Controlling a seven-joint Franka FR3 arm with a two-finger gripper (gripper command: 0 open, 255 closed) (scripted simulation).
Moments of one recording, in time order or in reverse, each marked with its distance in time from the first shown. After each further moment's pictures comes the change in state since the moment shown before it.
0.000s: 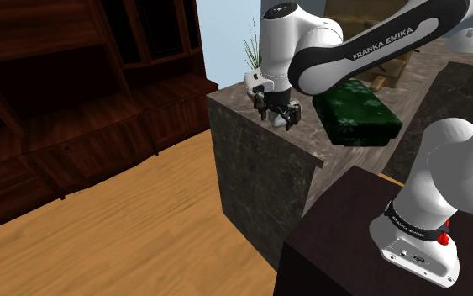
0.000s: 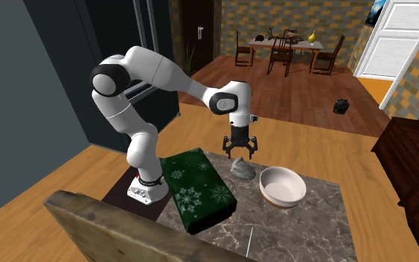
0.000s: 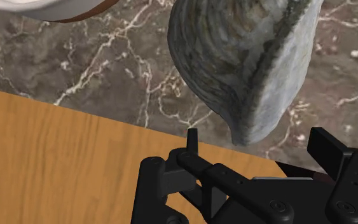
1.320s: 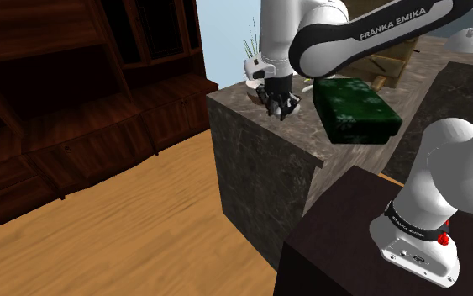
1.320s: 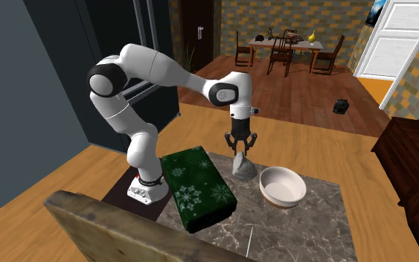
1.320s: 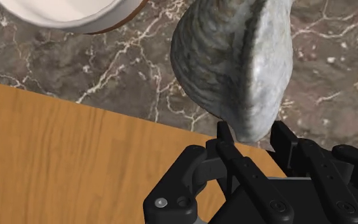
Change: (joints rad) arm 0.004 -0.032 0.003 0.067 0.016 -0.096 -0.028
